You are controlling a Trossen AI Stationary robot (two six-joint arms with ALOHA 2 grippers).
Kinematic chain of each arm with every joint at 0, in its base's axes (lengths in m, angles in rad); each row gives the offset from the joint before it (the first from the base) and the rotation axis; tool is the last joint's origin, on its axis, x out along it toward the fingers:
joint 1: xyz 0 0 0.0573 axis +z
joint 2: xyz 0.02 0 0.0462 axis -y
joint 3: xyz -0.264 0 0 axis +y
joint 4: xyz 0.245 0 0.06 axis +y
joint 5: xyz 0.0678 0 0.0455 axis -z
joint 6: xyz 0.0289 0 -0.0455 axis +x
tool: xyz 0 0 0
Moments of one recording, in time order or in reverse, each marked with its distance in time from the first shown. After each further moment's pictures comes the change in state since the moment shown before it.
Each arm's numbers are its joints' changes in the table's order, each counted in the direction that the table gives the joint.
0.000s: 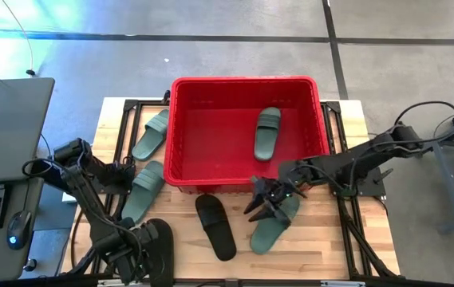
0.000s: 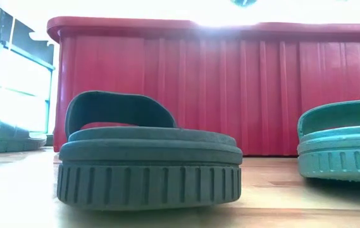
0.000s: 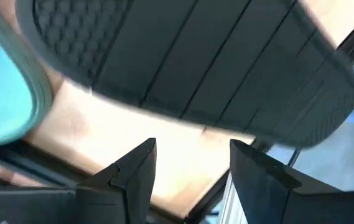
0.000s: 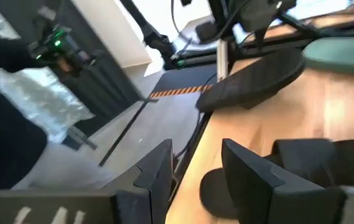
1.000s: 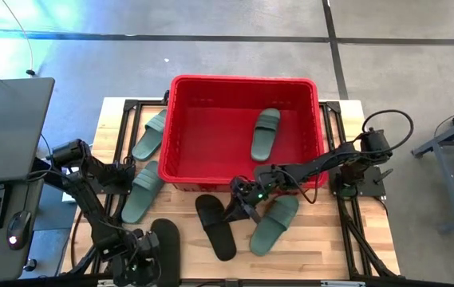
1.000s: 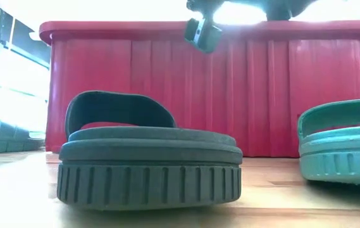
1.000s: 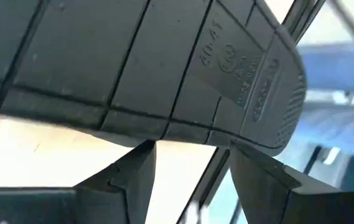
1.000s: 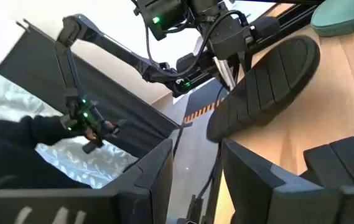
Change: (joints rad) left arm -0.048 0.000 0.260 -0.574 -0.213 0.027; right arm -0.057 -0.331 -0.052 -0.401 -0.060 0.404
